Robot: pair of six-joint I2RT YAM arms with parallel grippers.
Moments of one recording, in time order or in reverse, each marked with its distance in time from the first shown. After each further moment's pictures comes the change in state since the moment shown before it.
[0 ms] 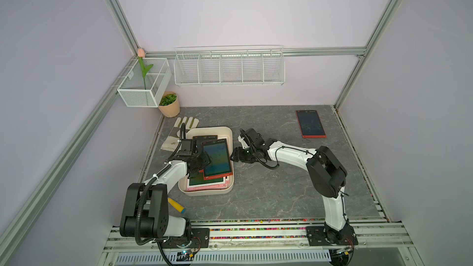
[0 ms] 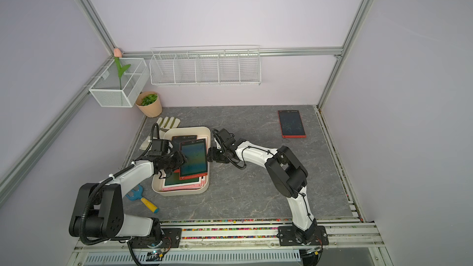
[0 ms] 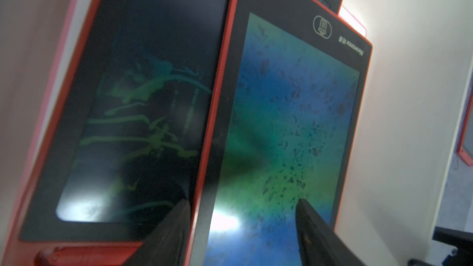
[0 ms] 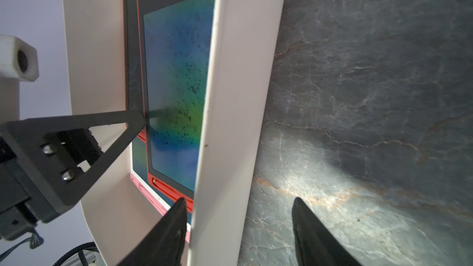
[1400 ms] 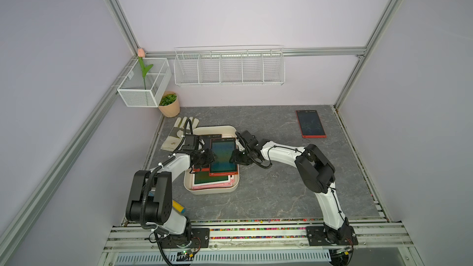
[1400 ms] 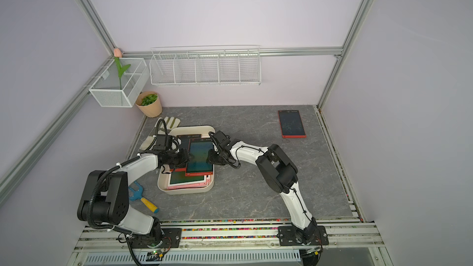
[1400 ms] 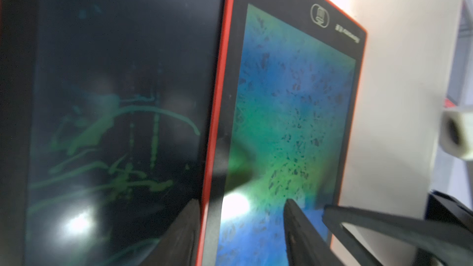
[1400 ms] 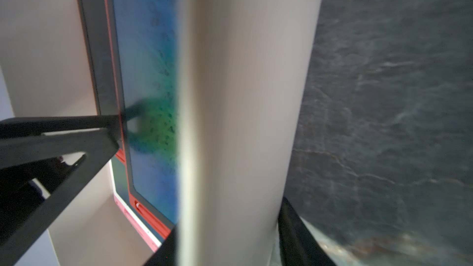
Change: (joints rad) left arm -0.026 0.126 0.082 0.029 0.174 0.125; right arm 0.001 0.127 0.090 -0.048 -0.006 0.031
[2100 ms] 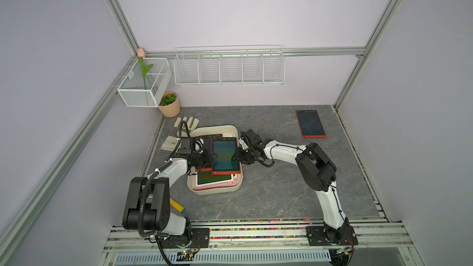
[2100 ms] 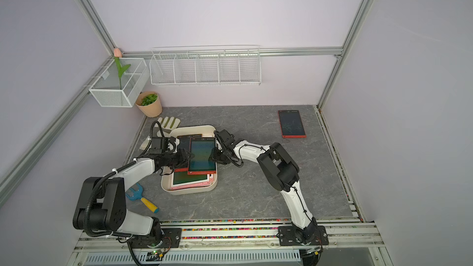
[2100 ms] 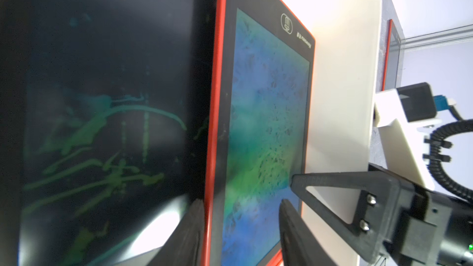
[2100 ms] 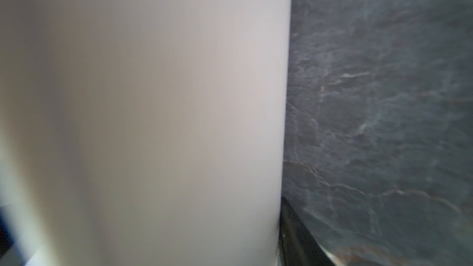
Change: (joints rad) left arm 0.036 -0.055 -0.065 0.093 0.103 -0.059; right arm -0.042 0.001 -0.045 0.089 -0.089 0.072
